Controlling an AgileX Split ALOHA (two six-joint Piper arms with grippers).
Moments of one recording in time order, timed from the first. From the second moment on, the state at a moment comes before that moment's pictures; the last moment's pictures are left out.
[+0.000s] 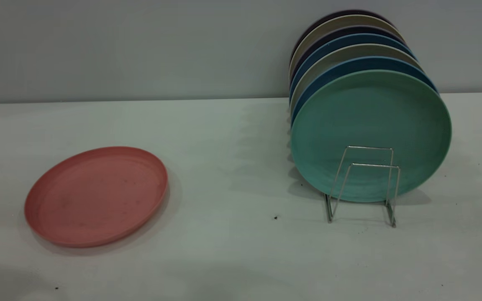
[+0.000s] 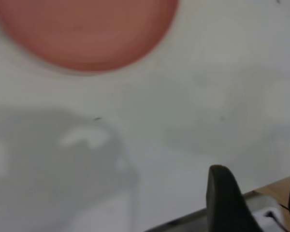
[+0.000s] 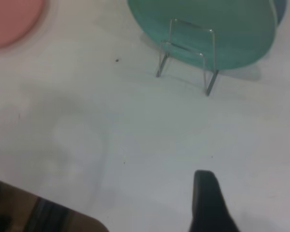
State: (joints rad) left arm 0.03 1.27 -0.58 -0.65 0.60 0.56; right arm -0.03 0.73 -0.54 0.49 0.79 -0.56
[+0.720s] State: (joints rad) left arm 0.43 1.91 -0.68 -1.38 0.59 1.27; right arm -0.03 0.76 -0.54 0.50 0.74 -0.58
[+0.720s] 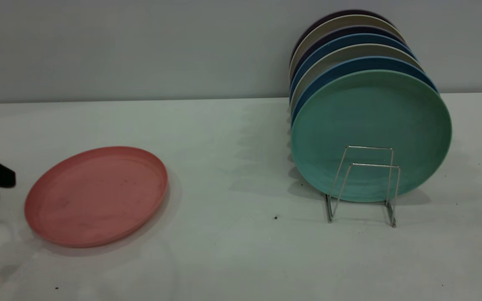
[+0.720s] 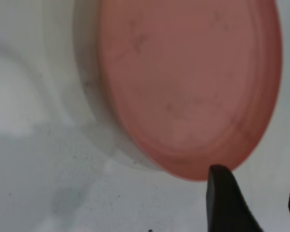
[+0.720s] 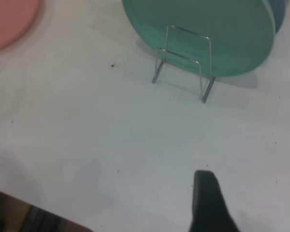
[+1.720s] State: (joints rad) left arm 0.43 2.25 -0.72 -1.76 0.61 1.56; right arm -0.03 0.76 -0.54 0.50 0.74 -0.59
